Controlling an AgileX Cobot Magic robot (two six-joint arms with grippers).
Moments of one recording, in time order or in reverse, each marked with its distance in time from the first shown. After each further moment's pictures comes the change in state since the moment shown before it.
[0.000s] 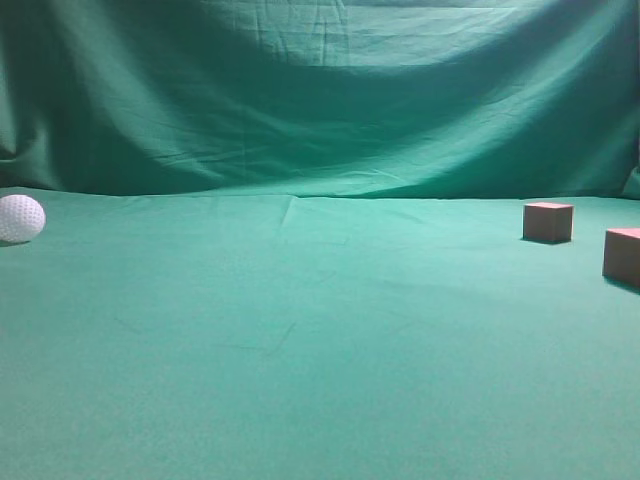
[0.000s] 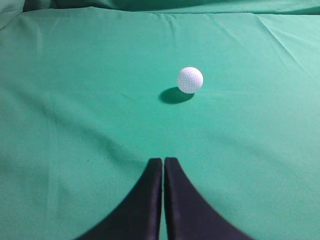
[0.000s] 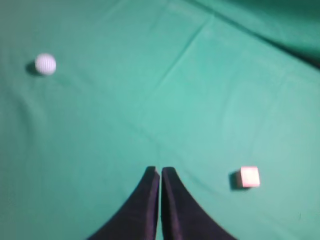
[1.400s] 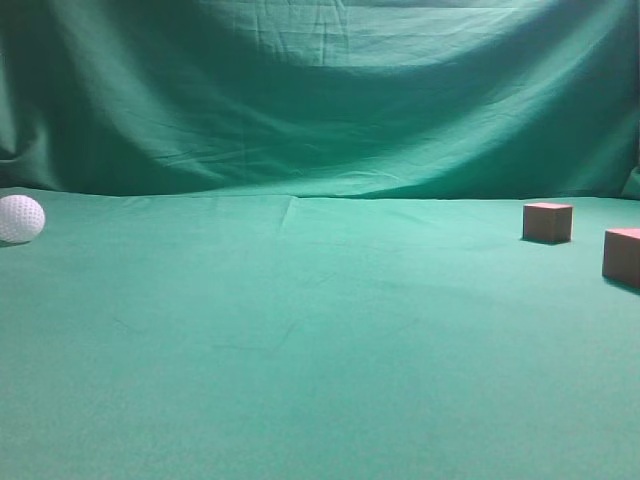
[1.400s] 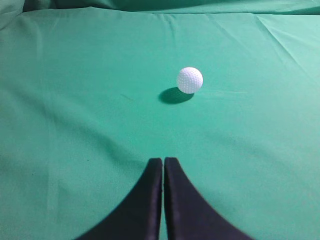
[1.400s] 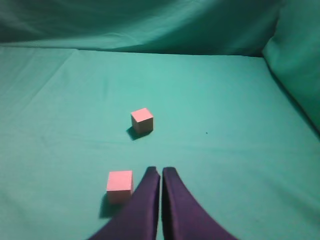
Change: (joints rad) left arm 0.000 0.000 0.000 0.000 0.000 0.000; right arm -0.403 -1.238 1.594 -0.134 -0.879 0.217
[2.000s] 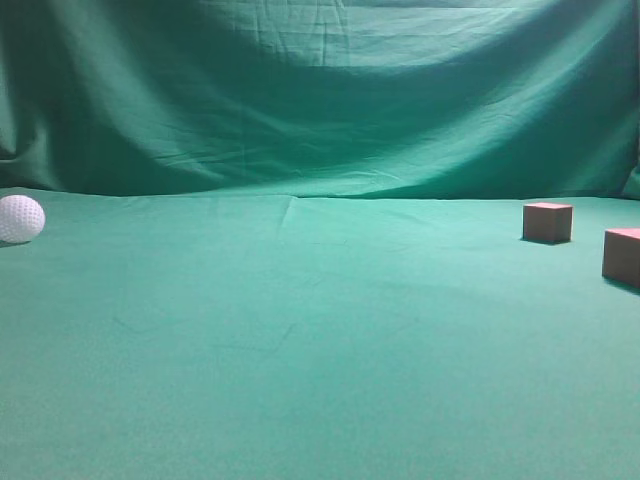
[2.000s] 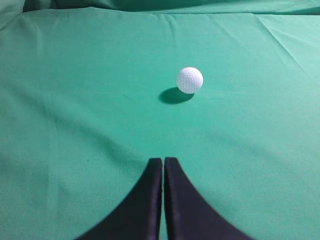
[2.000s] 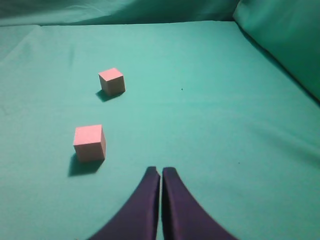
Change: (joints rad) left arm 0.000 0.000 0.000 0.000 0.000 0.000; right arm -0.093 -0.225 0.224 0.002 0.031 0.020
